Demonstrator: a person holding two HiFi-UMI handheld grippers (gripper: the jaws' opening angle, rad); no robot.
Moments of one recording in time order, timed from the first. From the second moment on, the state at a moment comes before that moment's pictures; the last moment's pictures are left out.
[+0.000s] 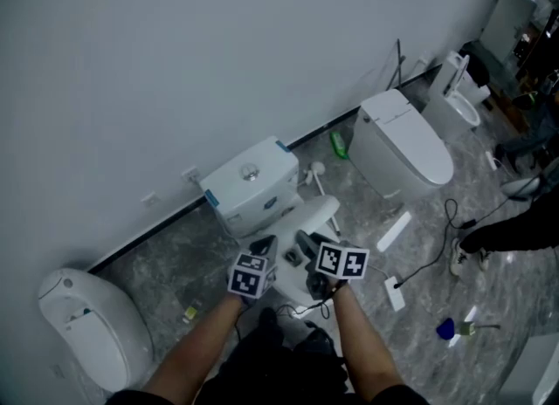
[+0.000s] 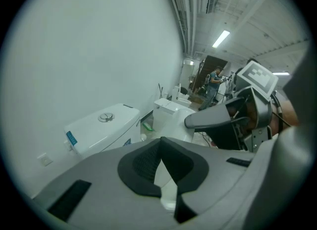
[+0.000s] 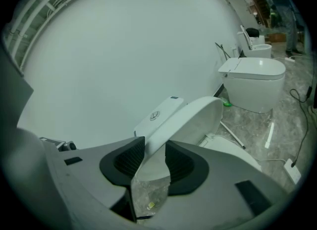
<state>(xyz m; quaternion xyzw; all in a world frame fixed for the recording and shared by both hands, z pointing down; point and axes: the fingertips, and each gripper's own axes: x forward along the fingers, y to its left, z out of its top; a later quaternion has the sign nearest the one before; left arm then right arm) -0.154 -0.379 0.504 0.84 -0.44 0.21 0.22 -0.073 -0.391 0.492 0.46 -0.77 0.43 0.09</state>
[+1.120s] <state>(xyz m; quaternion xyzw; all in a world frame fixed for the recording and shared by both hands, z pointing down) -0.065 -0.272 0.585 0.82 -0.45 0.25 0.26 0.032 -0.250 0.607 0.46 -0.72 0.50 0.12</state>
